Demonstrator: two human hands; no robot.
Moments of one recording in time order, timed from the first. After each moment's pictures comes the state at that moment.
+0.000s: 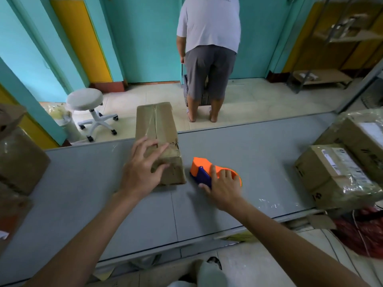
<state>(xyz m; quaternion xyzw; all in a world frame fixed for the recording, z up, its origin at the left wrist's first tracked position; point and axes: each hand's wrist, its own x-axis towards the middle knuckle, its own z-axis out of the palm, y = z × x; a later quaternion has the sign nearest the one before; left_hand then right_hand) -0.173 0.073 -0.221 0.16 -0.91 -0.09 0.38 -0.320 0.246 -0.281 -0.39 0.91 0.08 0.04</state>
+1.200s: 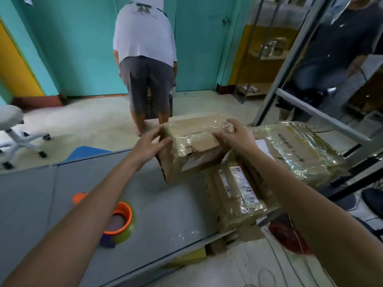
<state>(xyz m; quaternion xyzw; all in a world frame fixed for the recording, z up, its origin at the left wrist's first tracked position) -0.469 0.220 -0.173 0.15 -0.79 -0.57 0.15 -0.616 0.429 -0.145 -0.23 0.90 -0.37 0.05</state>
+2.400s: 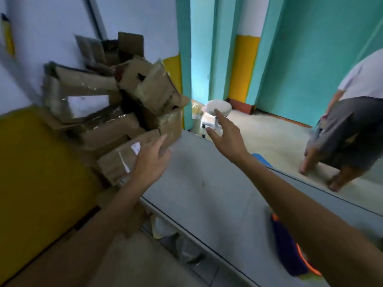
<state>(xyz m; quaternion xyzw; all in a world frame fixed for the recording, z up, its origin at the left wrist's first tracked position) -0.017 0.096 -0.142 0.62 -0.70 -0.17 0.32 -0.223 0.067 -0.123 -0.69 0.61 -0.38 0.14</state>
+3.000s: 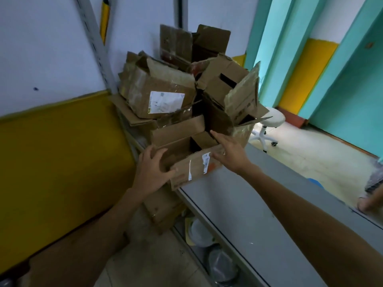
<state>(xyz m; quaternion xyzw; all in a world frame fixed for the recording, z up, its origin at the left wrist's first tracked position) 0.205 0.046 -0.202 0.73 -0.61 -0.14 0.26 -0.024 -0.050 -0.189 -0.83 0.50 -0.20 0.16</state>
